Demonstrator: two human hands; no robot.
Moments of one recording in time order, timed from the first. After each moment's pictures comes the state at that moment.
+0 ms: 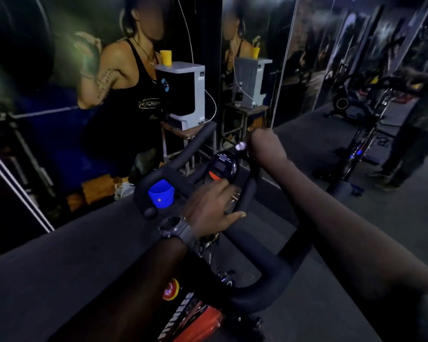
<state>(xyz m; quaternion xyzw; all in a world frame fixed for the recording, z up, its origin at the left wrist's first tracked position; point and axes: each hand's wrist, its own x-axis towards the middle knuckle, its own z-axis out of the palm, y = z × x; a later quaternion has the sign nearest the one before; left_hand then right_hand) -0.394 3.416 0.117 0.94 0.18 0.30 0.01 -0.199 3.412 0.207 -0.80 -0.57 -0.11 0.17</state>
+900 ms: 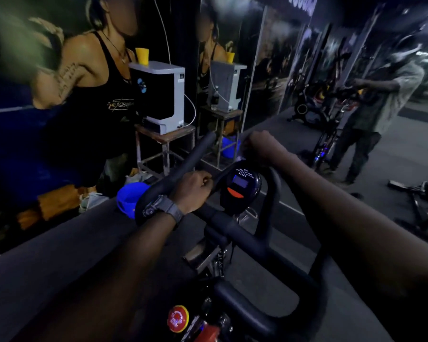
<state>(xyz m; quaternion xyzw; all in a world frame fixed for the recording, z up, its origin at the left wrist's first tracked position) -0.403 3.551 0.121 0.88 0.33 0.25 0.23 -0.203 3.483 0.223 -0.82 -0.57 -0.05 0.03</state>
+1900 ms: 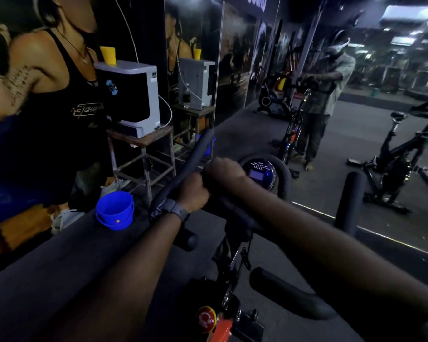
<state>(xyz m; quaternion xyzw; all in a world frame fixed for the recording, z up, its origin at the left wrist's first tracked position) -0.422 3.590 0.104 0.88 0.25 0.23 0.31 -0.344 3.510 0.174 -0.82 -0.56 -0.11 -0.07</state>
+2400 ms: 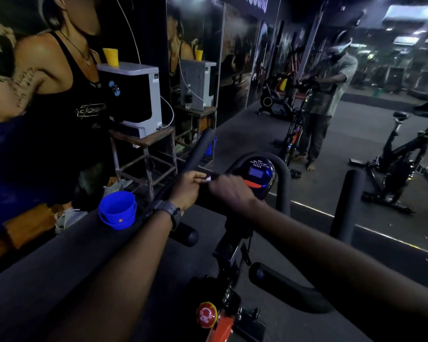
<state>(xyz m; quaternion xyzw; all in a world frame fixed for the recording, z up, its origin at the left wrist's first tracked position) -0.423 3.602 0.097 0.76 0.30 0.24 0.52 -0.374 3.473 0.160 -0.80 -0.57 -0.14 -0.09</state>
